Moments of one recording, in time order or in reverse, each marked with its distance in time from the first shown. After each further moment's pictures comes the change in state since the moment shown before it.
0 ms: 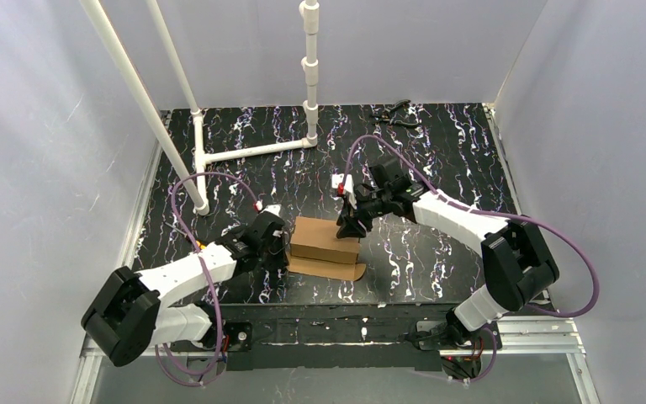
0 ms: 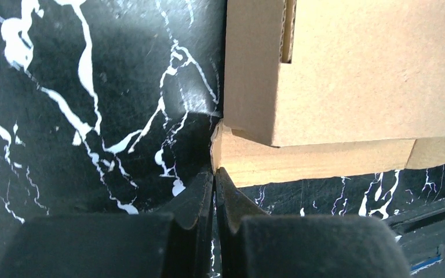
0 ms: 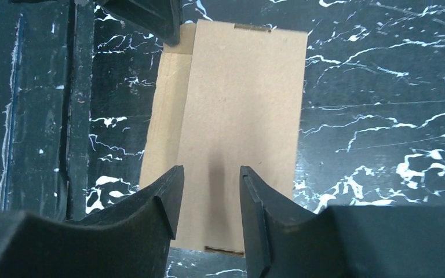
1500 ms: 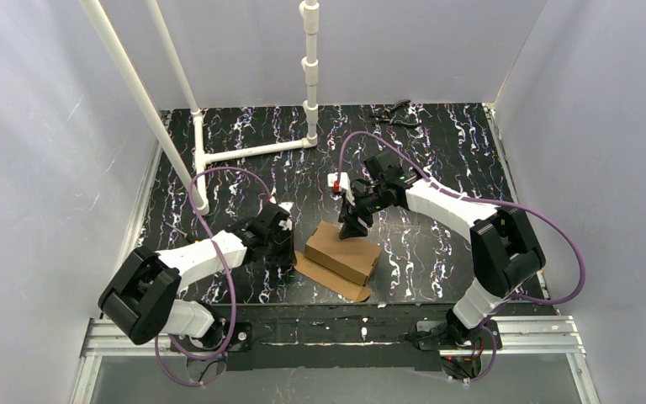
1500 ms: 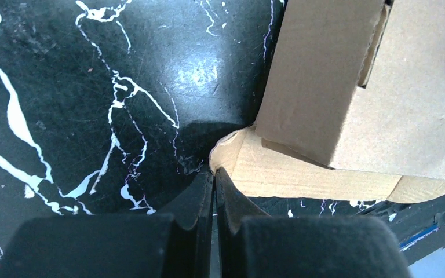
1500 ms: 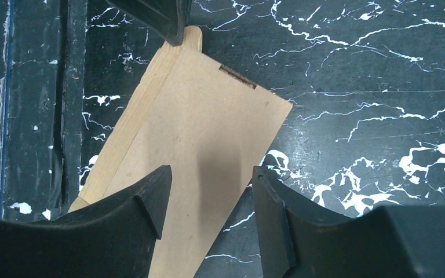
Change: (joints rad) left arm 0.045 0.157 0.073 0.048 0.166 0.144; right arm -0.022 0.104 0.153 -0.226 0.000 -0.154
